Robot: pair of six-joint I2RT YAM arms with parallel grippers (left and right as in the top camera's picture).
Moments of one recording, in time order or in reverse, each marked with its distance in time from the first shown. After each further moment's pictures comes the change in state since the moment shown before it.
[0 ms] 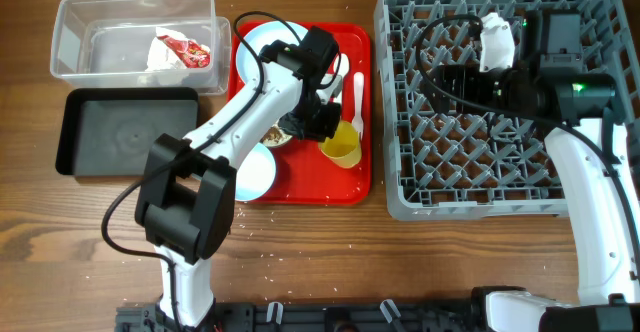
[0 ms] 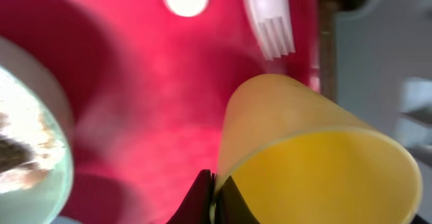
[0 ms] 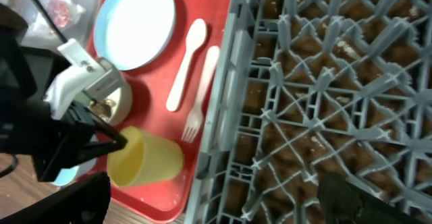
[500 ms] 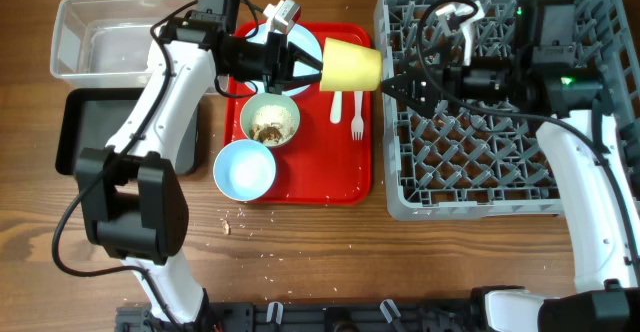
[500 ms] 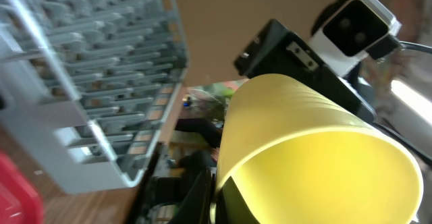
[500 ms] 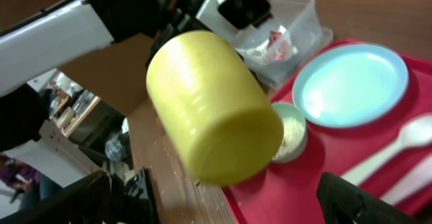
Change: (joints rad) left arm 0.320 -0.090 0.000 0.175 1.192 0.045; right arm 0.030 0.037 0.000 0.196 -0.726 -0.140
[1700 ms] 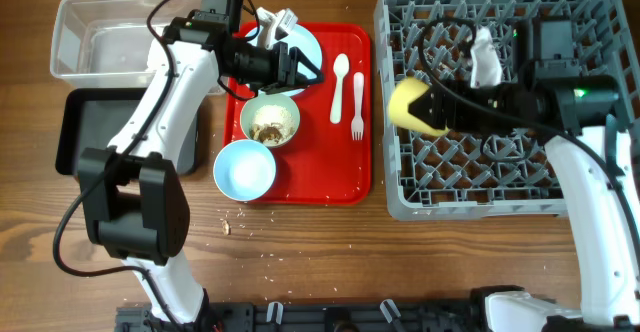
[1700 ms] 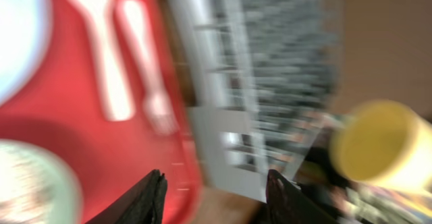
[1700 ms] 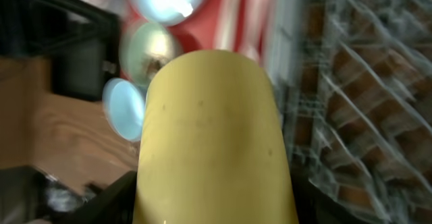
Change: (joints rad) left arm -0.009 0.000 0.000 0.021 -0.614 -0.001; right arm 0.031 -0.074 0.064 -0.462 0.656 0.328
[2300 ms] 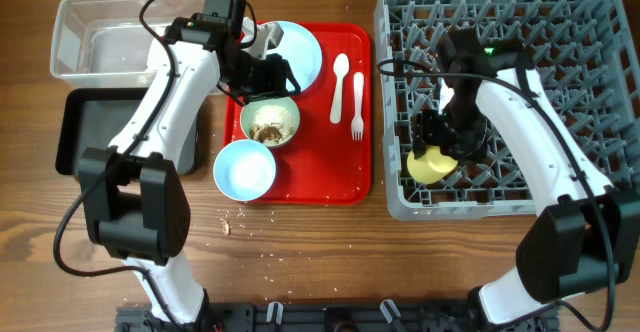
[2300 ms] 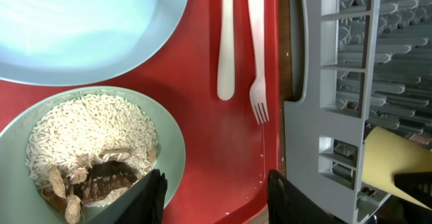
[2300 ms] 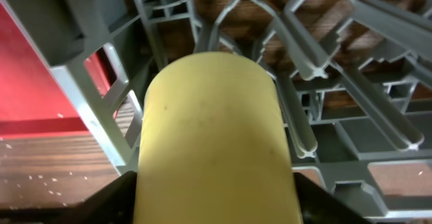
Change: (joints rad) left arm -0.004 0.000 0.000 -0.090 -0.331 0.000; right arm 0.121 0.338 0.000 -0.210 0.368 0.142
